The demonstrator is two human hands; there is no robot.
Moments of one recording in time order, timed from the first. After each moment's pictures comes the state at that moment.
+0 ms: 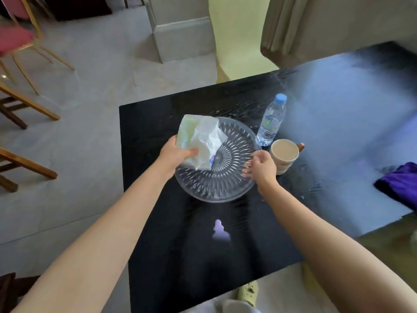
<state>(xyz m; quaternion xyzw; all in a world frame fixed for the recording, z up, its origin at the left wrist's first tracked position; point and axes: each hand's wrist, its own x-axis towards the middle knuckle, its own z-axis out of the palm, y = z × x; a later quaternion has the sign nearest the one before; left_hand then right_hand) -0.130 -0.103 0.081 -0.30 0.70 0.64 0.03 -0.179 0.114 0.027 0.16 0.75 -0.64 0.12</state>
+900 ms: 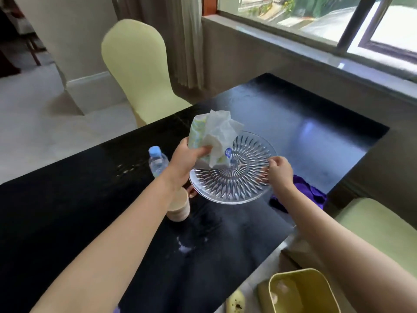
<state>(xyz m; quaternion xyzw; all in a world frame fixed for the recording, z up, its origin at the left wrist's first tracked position) -0.306 0.216 0.150 -0.13 0.67 0.73 0.08 -0.311 0.445 0.078 0.27 0.82 -0.51 -0.08</state>
